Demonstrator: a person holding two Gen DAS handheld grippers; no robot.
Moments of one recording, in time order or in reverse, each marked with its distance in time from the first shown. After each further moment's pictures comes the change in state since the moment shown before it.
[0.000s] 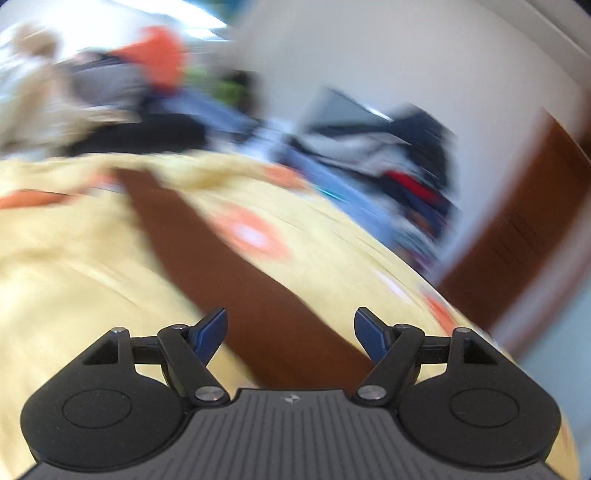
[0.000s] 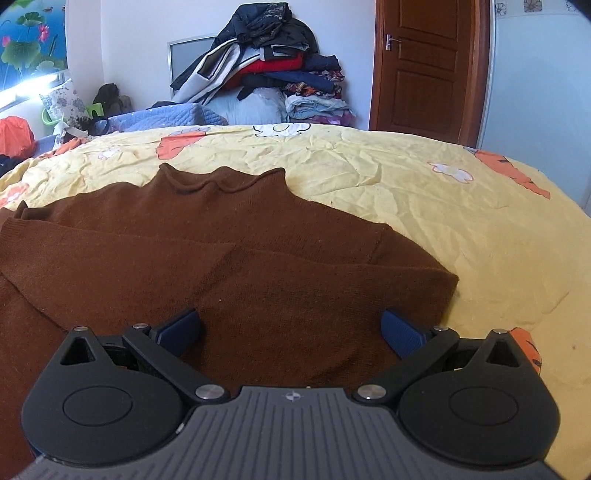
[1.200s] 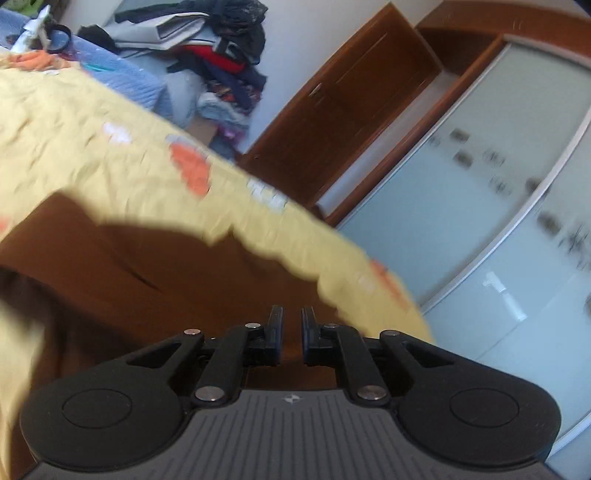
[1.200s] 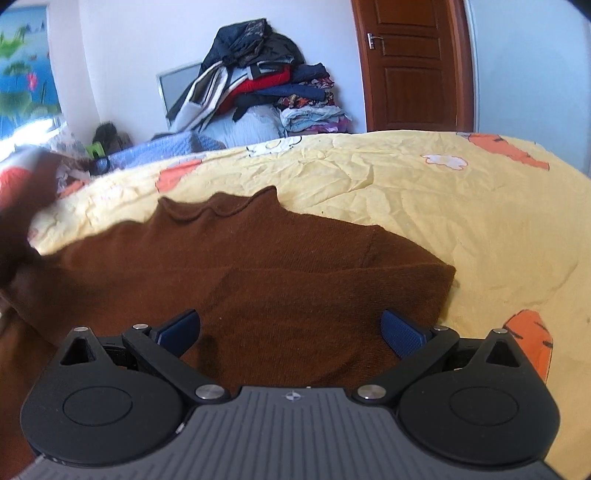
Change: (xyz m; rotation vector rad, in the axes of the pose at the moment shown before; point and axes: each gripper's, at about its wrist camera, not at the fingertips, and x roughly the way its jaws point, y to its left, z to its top) left arm -0.052 -0.185 -0.125 0.265 0.432 -0.615; right arm -0.004 -0.022 -0.002 0.153 -0.056 0.080
